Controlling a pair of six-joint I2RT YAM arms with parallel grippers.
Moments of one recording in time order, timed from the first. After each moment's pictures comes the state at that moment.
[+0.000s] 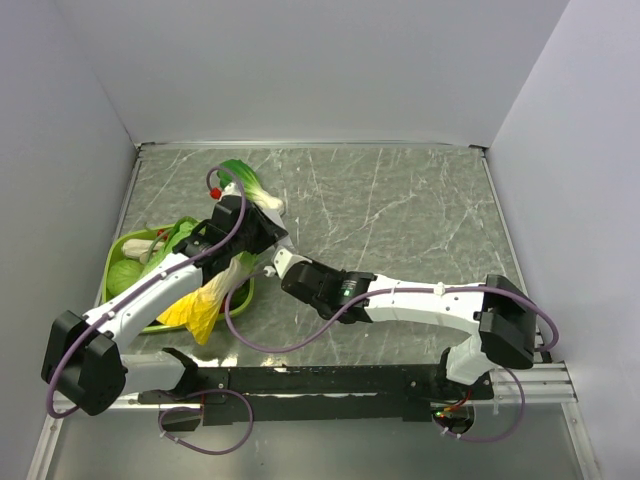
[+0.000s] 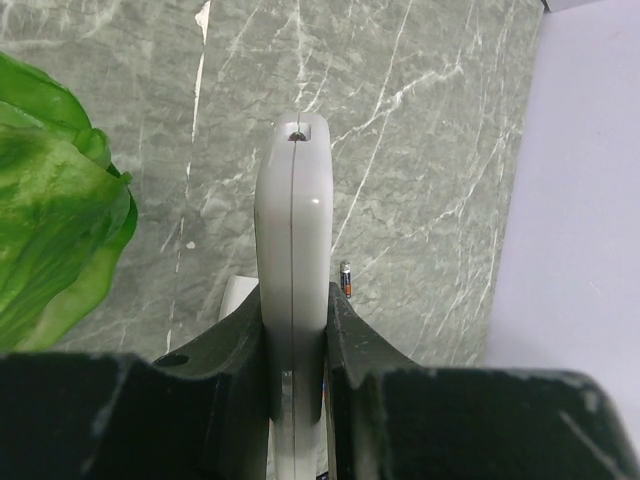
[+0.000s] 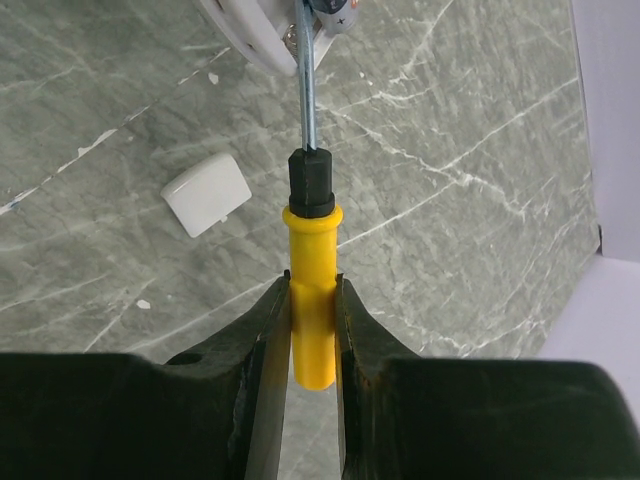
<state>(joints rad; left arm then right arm) -0.54 1.23 0.90 -0.23 -0.02 -1.01 1.20 1.53 1.08 -0.47 0.70 -0.19</state>
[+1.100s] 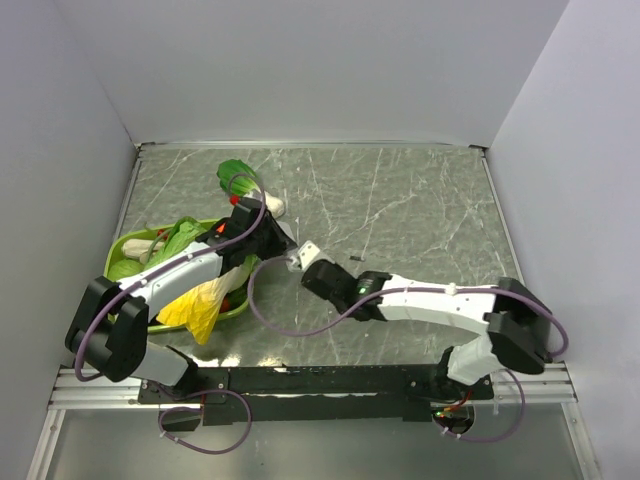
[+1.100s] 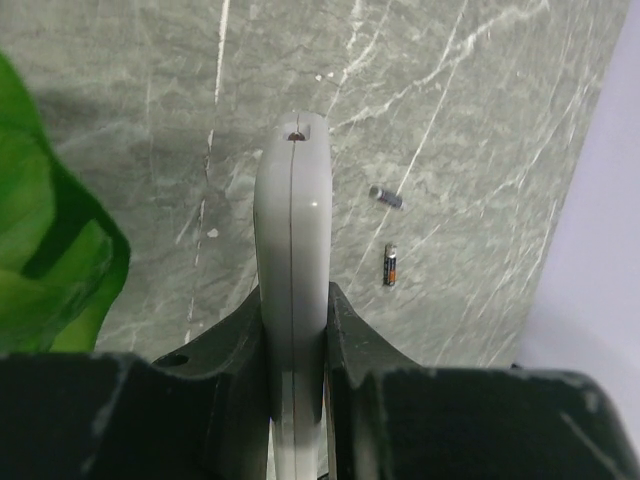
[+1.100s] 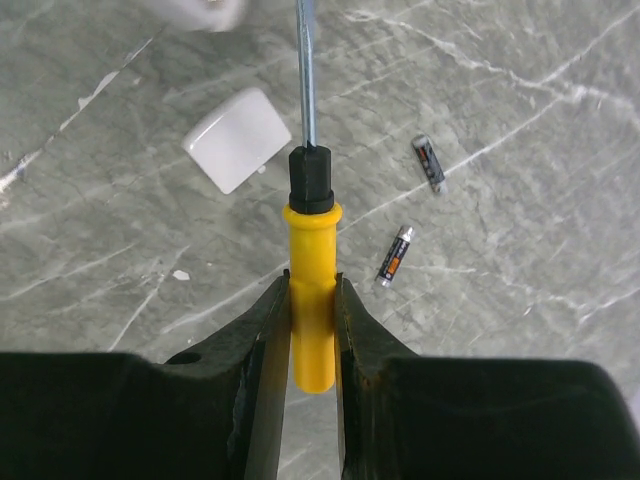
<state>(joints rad) -0.55 1.42 0.90 -0.19 0.05 -1.01 1.13 1.47 0.94 -0.45 0.58 0.04</state>
